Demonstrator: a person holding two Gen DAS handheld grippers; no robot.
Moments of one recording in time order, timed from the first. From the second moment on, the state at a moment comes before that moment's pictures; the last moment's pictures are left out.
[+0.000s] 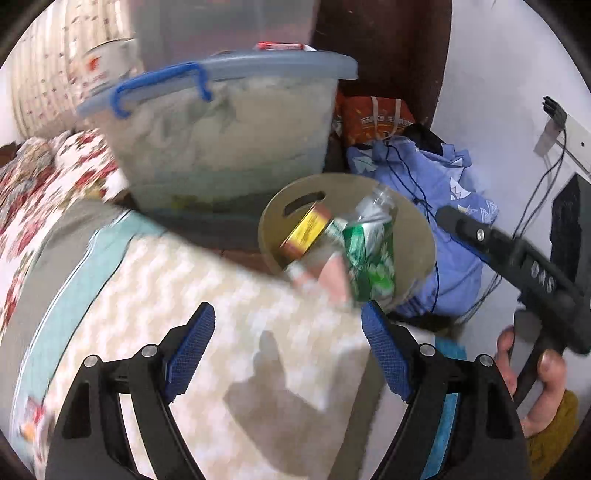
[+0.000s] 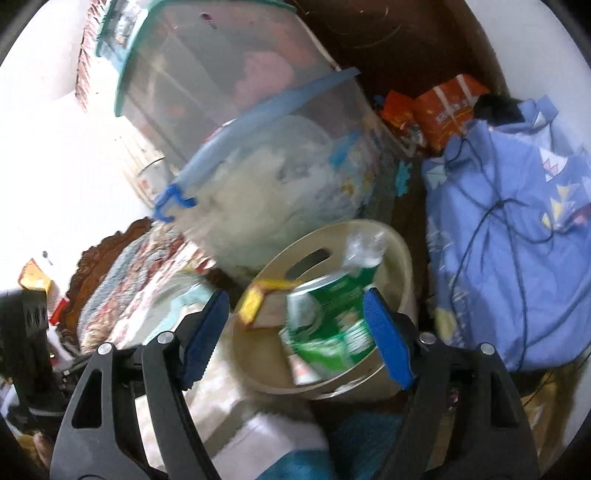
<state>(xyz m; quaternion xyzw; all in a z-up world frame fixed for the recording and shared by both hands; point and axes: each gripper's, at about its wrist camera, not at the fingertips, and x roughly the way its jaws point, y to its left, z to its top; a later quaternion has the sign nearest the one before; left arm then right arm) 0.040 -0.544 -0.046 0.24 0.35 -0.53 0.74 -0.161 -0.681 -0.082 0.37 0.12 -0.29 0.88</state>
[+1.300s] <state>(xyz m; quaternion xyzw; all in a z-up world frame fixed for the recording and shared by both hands) 0.122 -0.091 -0.064 0.11 0.40 -0.16 0.90 0.011 -0.372 -0.062 0.27 0.33 -0.02 0.90</state>
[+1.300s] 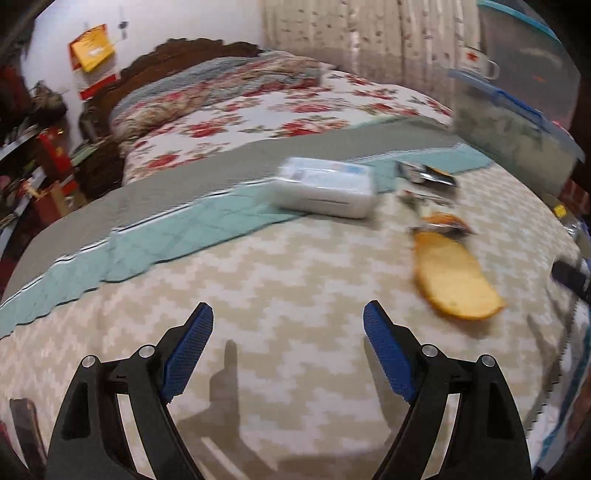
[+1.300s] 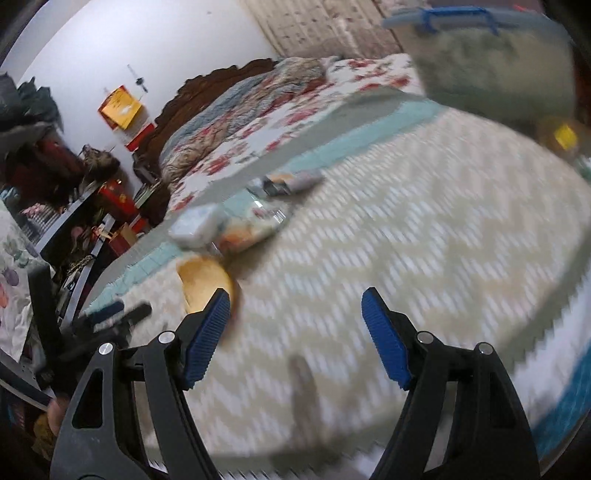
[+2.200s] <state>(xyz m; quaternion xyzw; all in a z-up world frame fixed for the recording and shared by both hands) 0.152 0.025 -0.051 -0.11 0.41 -0.11 0.90 0.186 -0.291 -0.027 0.20 0.43 0.18 0.86</state>
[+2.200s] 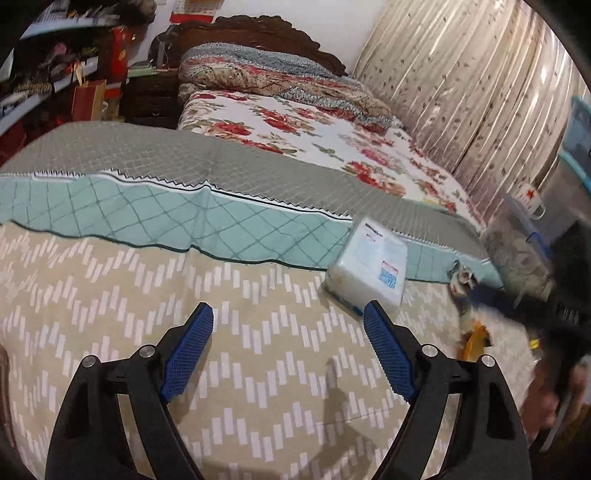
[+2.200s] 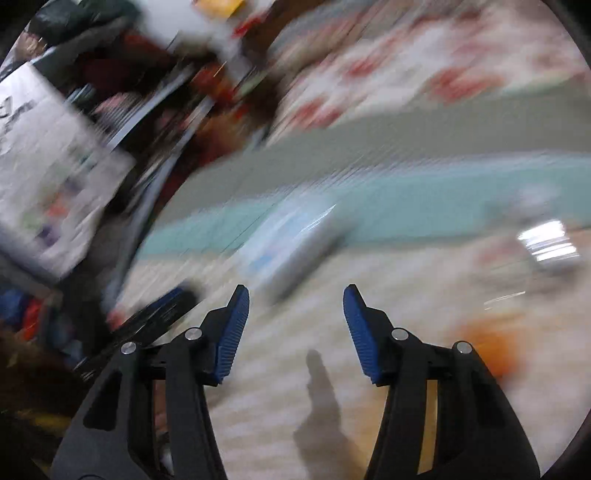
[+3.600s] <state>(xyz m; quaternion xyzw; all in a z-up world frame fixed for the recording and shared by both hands) 0.122 -0.004 -0.065 -0.01 0.46 -0.17 0.87 0.088 -0.228 -0.062 0.19 0.44 0.22 0.85</state>
